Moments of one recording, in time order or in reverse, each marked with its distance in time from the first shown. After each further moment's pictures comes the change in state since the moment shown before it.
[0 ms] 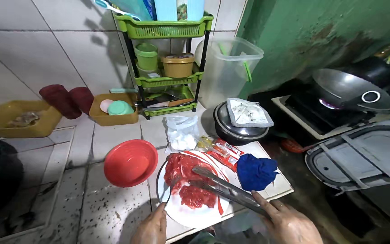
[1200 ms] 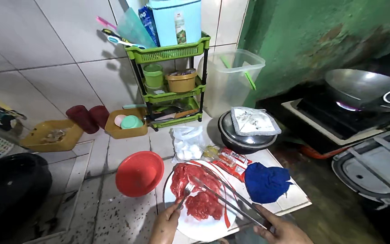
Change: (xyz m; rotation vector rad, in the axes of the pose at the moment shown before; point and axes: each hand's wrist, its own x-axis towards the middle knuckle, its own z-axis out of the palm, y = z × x) left_hand 0.047 -0.004 0.023 -0.576 -0.223 -0.245; right_hand 0.024 0.010 0.008 0.542 -0.551 0.285
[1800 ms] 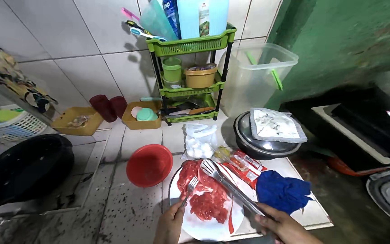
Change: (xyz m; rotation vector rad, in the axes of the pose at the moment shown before) left_hand -0.013 0.003 0.020 0.035 0.178 -0.049; right_hand 0.060 0.006 -0.021 0.370 -0.310 -0.026
